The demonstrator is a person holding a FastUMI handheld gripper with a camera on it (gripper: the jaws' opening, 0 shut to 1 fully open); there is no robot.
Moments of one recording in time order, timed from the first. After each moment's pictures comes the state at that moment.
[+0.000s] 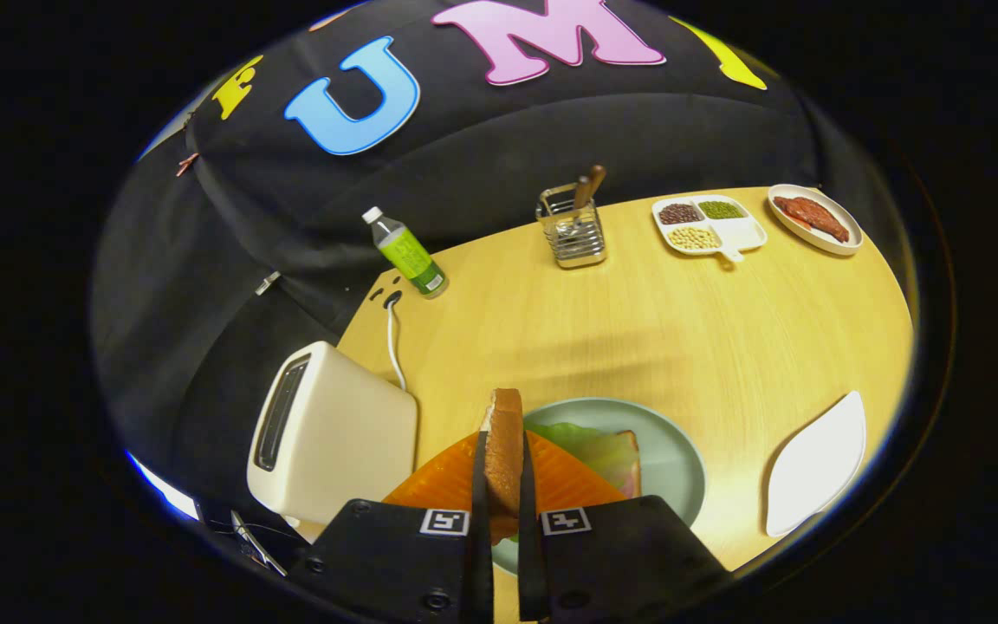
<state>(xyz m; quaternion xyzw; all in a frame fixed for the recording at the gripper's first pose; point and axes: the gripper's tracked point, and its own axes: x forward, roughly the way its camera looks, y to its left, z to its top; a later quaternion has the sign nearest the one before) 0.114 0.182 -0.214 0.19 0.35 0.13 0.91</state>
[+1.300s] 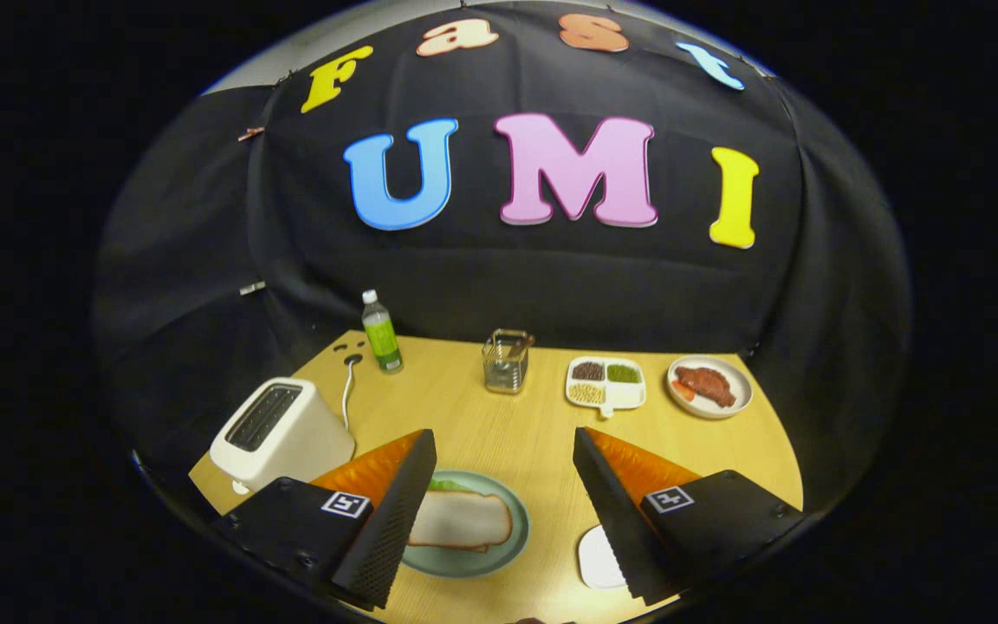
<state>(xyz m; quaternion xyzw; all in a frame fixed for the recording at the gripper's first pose) 0.071 0.072 -0.042 0.02 0.13 0.07 0.99</state>
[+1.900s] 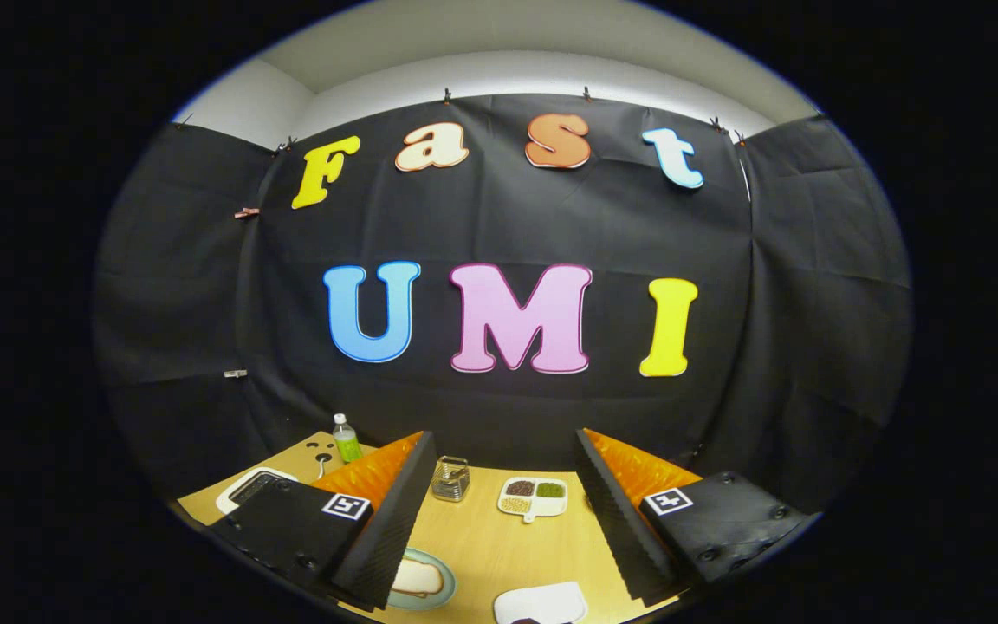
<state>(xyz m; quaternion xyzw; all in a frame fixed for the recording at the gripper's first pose) 0.026 -0.029 0.119 0.00 -0.04 0.03 1.00</state>
